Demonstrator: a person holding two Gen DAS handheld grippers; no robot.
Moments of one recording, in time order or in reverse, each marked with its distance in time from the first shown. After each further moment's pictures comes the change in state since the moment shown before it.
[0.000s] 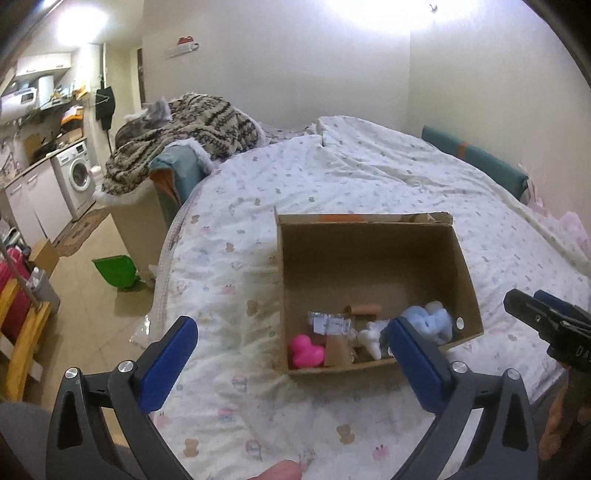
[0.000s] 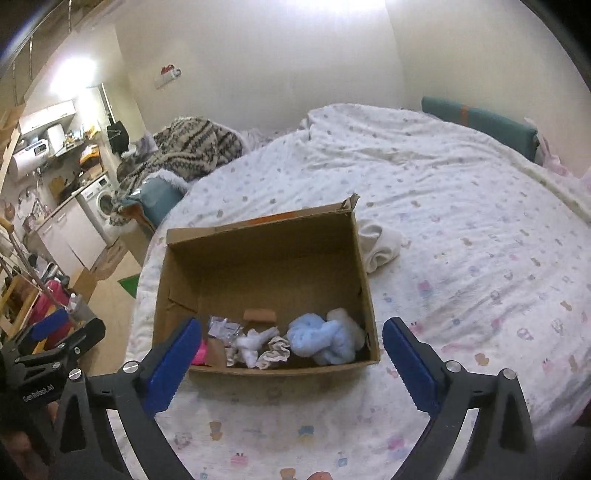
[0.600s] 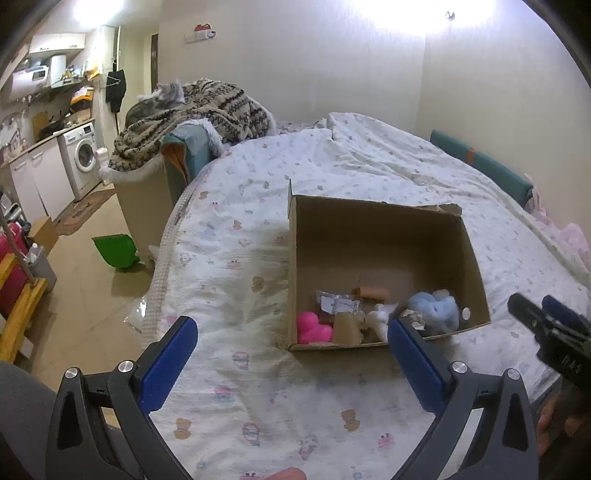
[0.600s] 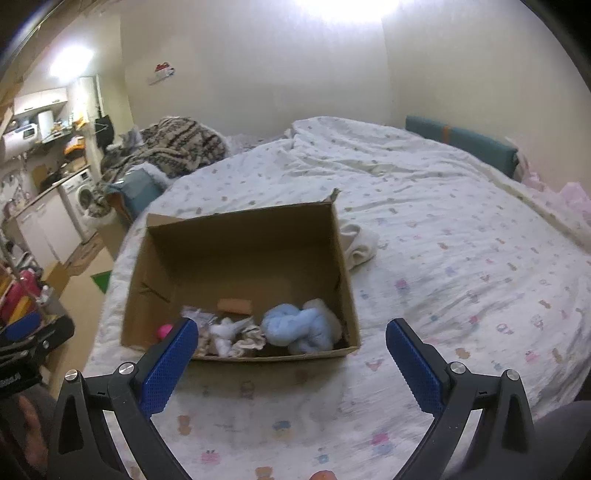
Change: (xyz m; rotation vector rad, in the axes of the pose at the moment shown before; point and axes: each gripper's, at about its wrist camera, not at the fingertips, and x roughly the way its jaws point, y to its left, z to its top) left arm 0.009 0.012 -0.030 -0.055 0.011 0.005; right arm 0.004 0.005 -0.027 -0.048 -0.067 -0.113
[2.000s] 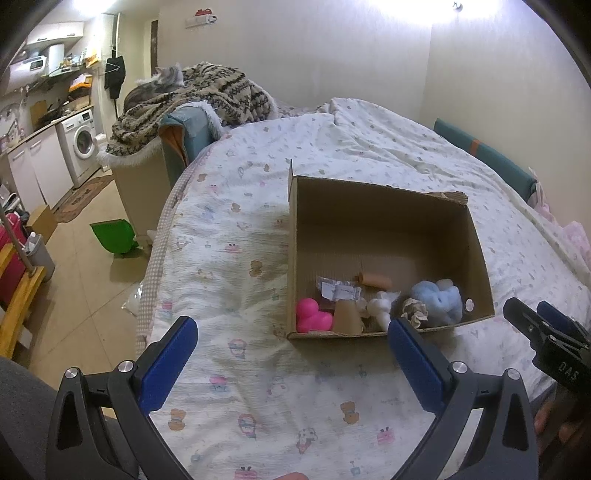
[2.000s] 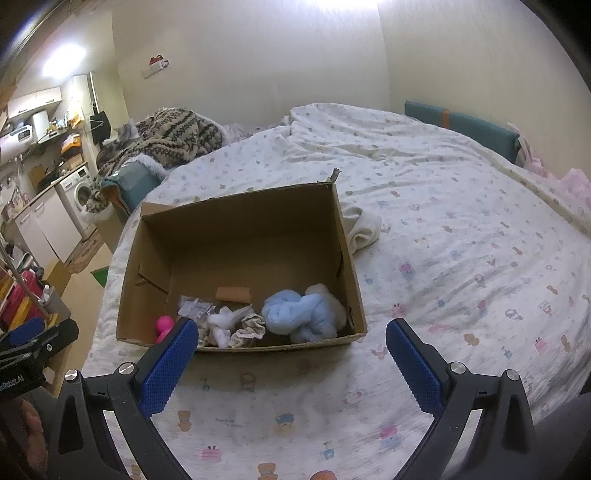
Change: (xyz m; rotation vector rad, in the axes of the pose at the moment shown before) left arm 0.013 0.003 -0.001 -0.029 0.062 -0.009; right arm 0.014 -0.001 -0.008 0.017 0.065 0.011
